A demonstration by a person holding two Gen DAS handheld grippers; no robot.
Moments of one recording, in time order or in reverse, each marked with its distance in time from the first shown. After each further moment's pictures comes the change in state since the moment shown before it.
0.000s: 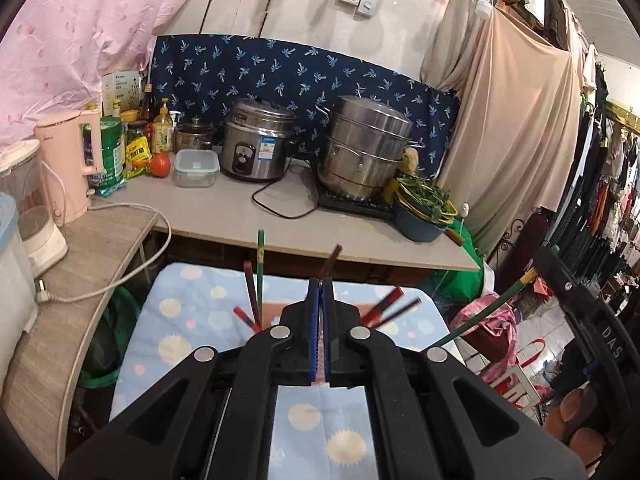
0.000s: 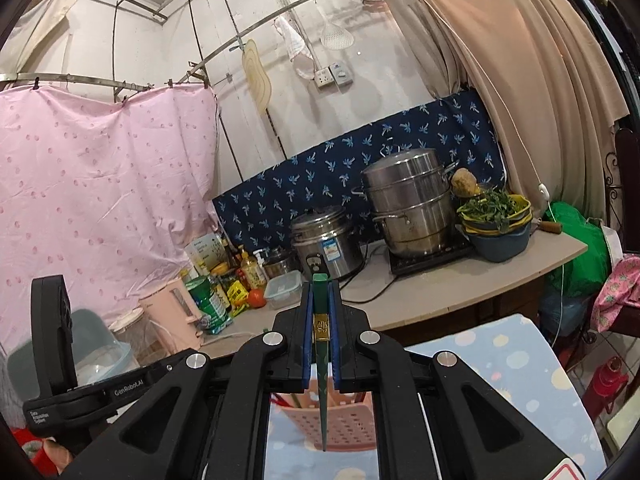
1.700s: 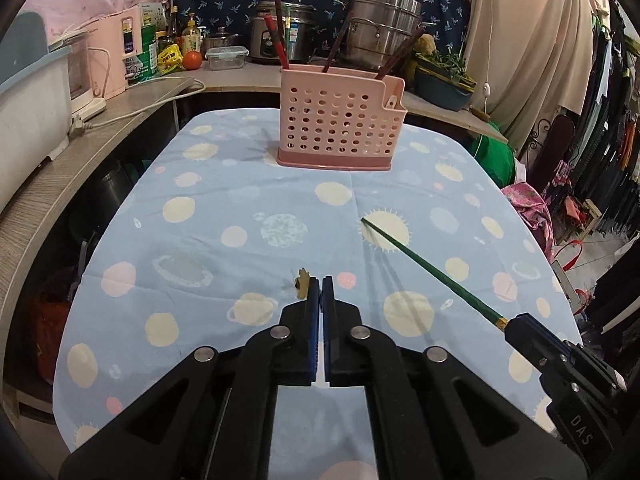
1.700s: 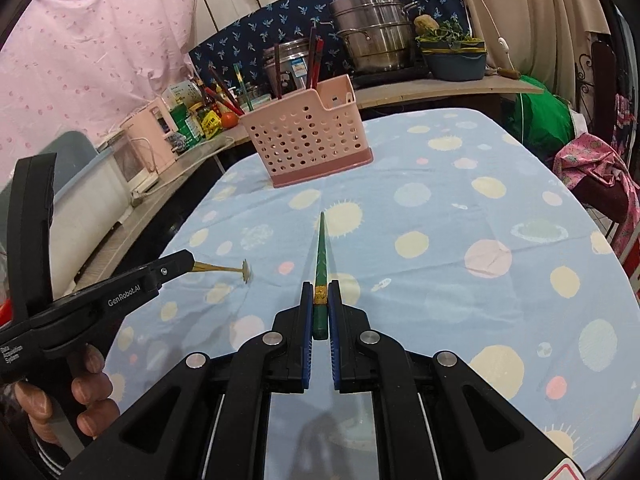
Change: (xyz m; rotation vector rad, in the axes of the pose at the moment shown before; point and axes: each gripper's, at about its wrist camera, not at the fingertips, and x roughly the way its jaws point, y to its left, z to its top) left arm -0.048 -0.003 -0.253 0.047 0.242 0.129; right arm -0.145 -0.030 -0.242 -0.016 0.482 -0.089
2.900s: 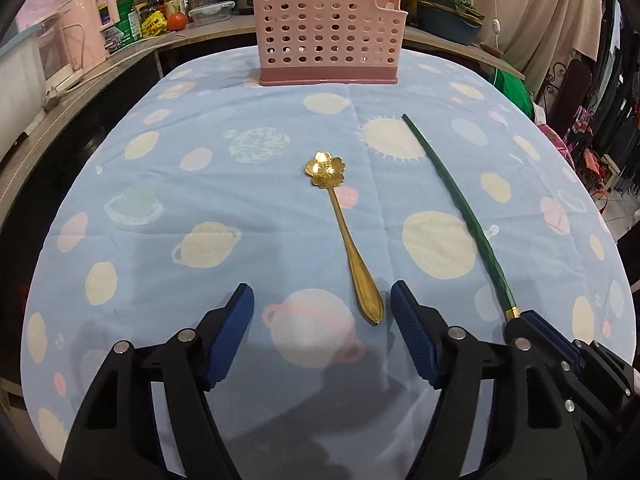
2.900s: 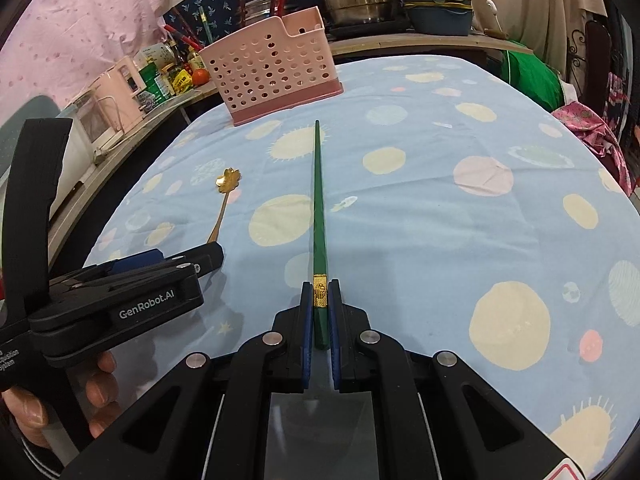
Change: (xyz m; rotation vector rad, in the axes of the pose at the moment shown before) left arm 0.075 -0.022 -0.052 0.083 0.163 0.078; right arm 0.055 -0.027 -0.053 0.006 0.148 -0.094
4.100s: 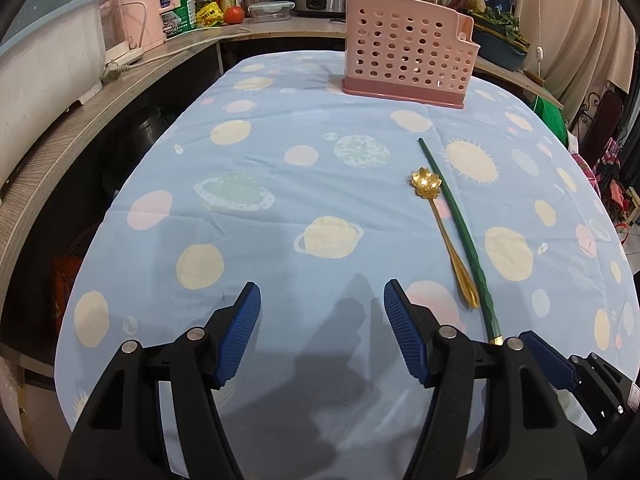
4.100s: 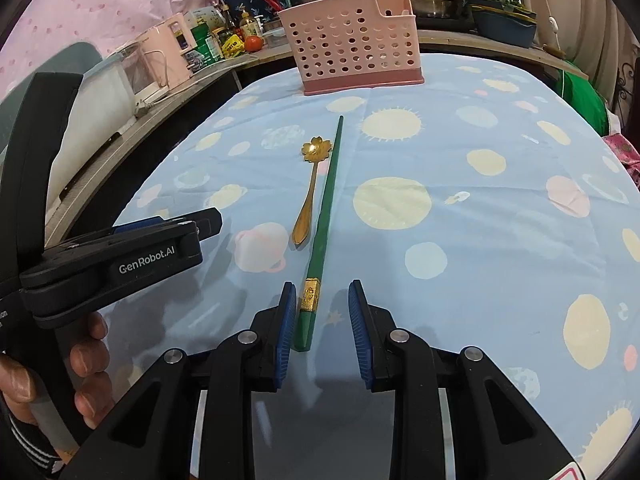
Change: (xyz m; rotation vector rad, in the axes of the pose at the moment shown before) left arm -0.026 0.064 -0.009 -0.114 -0.015 0.094; right arm 0.008 0.064 -0.007 -0.158 0.069 0.073
